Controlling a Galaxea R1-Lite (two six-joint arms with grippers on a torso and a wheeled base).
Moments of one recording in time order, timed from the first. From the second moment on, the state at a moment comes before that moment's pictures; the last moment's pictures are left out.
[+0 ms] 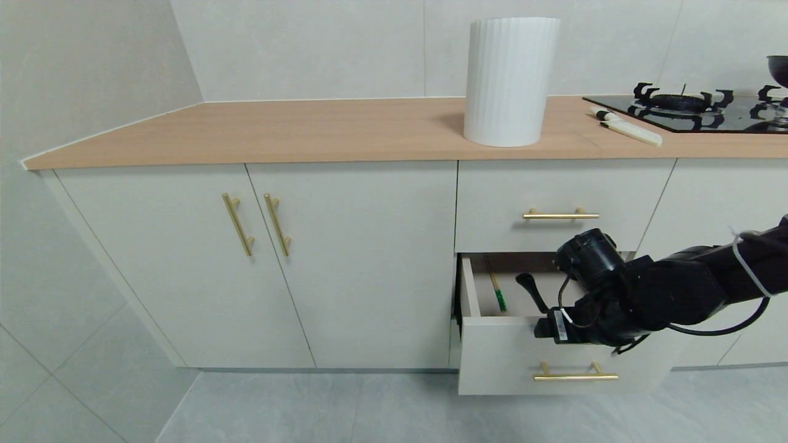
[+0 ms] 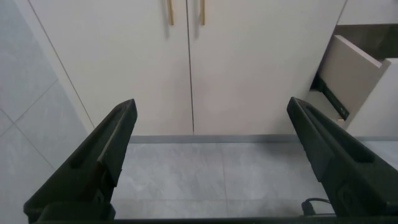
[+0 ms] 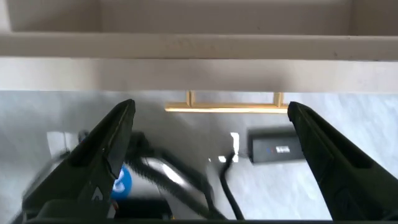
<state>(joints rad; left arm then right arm) 0.00 0.00 0.00 0.00 -0.01 0.00 0.42 1.96 -1.06 0.11 -0.25 0.36</state>
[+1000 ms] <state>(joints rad) 0.00 0.00 0.00 0.00 -0.01 0.00 0.35 2.18 -1.04 -0.44 -0.28 0.37</state>
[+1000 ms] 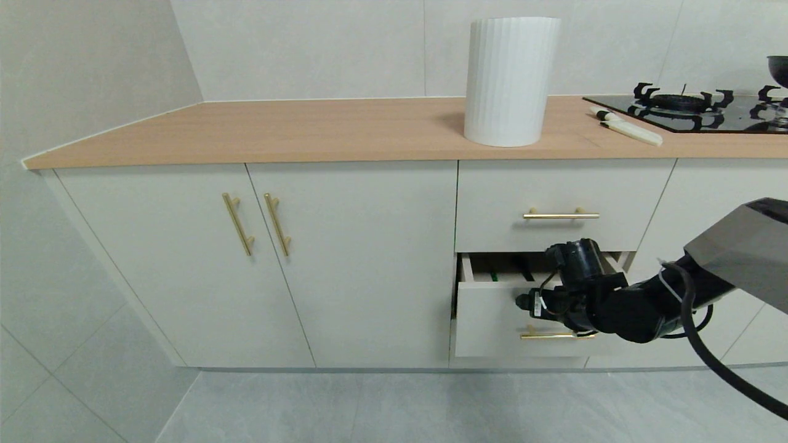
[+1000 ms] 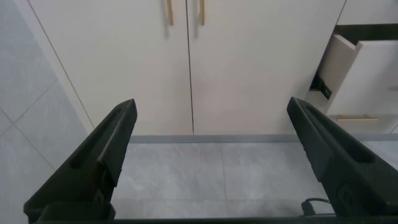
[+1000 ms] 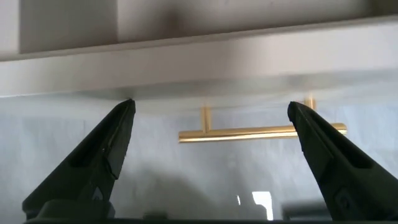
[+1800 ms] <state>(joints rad) 0.00 0.00 0.00 0.00 -0.01 0.00 0.31 2.35 -1.08 -0.77 -0.40 0.37</state>
